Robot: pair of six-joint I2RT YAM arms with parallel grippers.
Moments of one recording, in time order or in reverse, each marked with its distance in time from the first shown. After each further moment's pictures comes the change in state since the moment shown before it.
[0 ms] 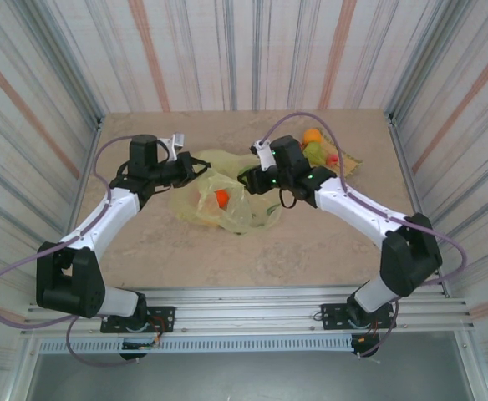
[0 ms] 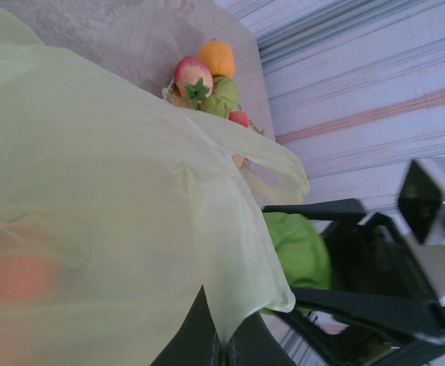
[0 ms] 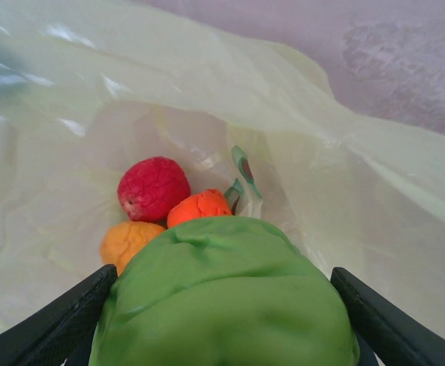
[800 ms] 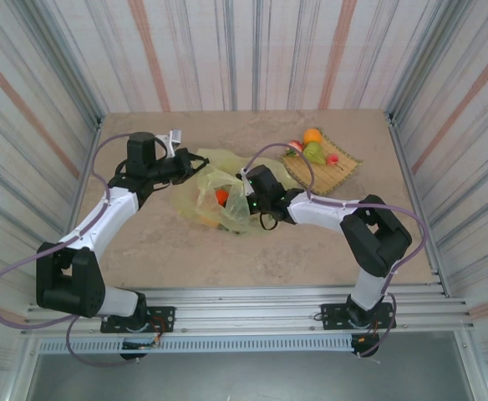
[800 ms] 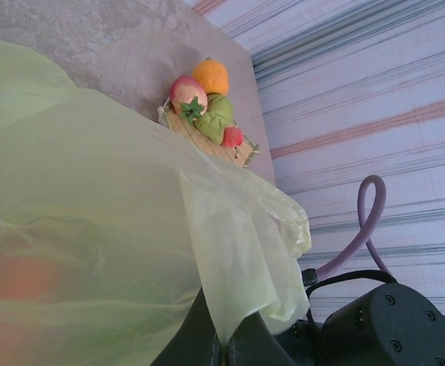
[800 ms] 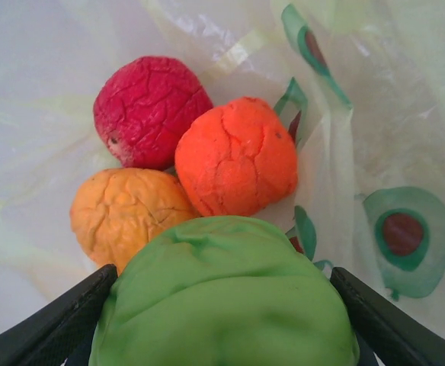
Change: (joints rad) left arm 0.013 0.000 0.006 0.034 -0.005 -0.019; right arm 0.118 0.190 -0.149 0.248 -0.002 0.248
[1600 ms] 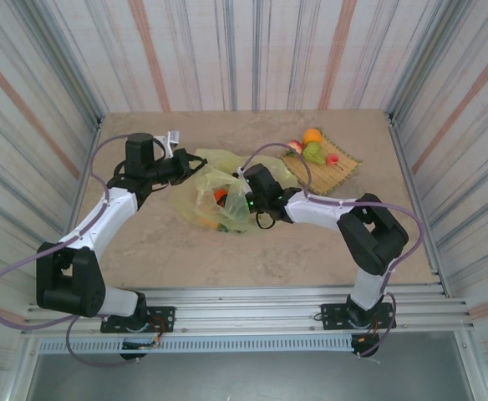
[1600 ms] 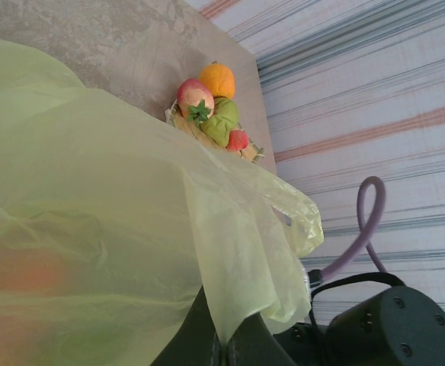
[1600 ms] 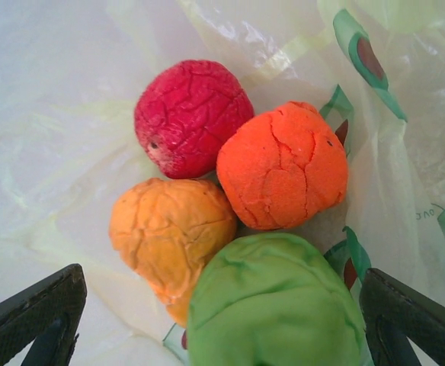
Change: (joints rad) left arm 0.014 0.000 -0.009 0.002 0.000 0.000; right arm 0.003 0.011 0.028 0.009 -0.055 0.041
